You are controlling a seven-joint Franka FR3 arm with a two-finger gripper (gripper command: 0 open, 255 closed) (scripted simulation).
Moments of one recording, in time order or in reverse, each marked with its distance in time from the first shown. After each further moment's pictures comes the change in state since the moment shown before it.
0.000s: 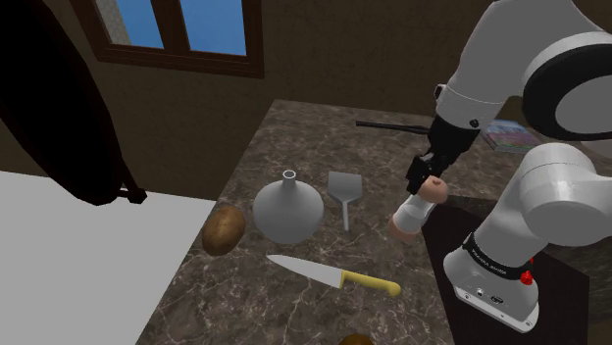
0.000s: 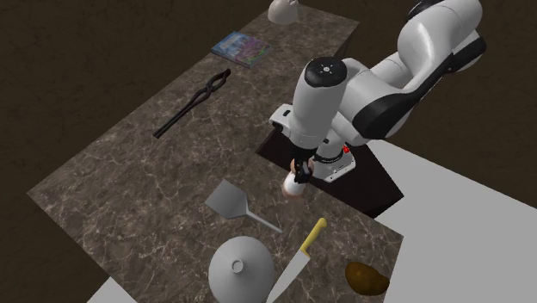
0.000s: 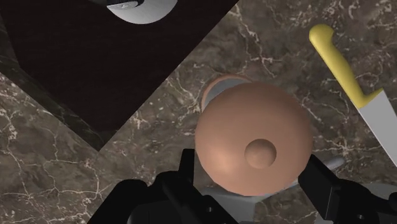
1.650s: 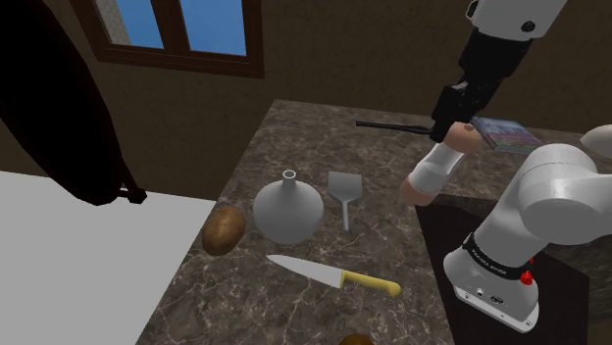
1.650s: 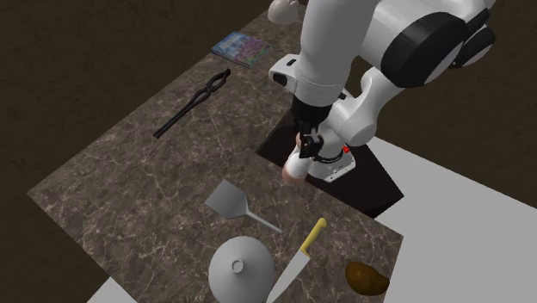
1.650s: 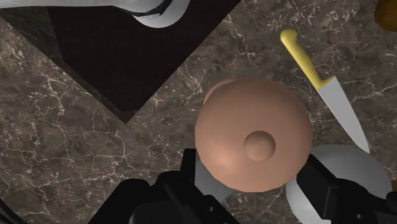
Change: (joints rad) arm -0.060 0.102 -0.086 0.369 -0.090 -0.264 -0.006
